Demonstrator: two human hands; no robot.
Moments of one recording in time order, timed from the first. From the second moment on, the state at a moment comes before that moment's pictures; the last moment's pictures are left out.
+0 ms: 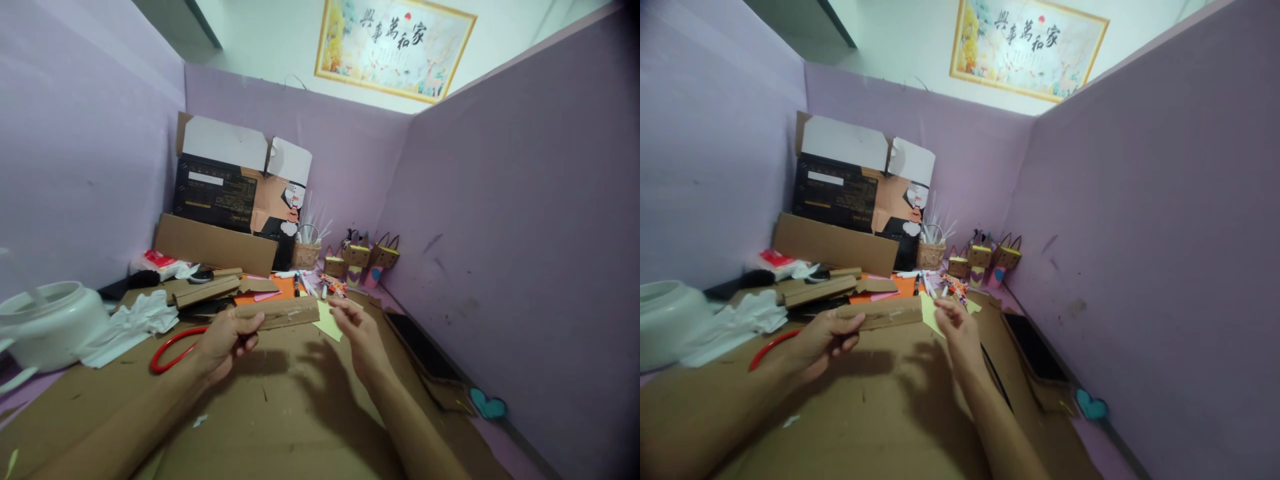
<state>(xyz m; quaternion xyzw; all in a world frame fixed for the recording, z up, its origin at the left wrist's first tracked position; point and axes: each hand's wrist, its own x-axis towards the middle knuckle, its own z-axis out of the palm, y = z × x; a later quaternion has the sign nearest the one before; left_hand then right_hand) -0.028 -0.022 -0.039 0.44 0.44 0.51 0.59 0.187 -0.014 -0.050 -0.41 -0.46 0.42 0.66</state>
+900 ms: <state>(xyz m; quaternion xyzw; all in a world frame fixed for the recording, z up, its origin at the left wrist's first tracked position) -0.040 -0.026 -0.019 0.50 0.39 0.54 0.55 0.191 -0.013 -0.051 -0.42 -0.49 0.37 0.67</state>
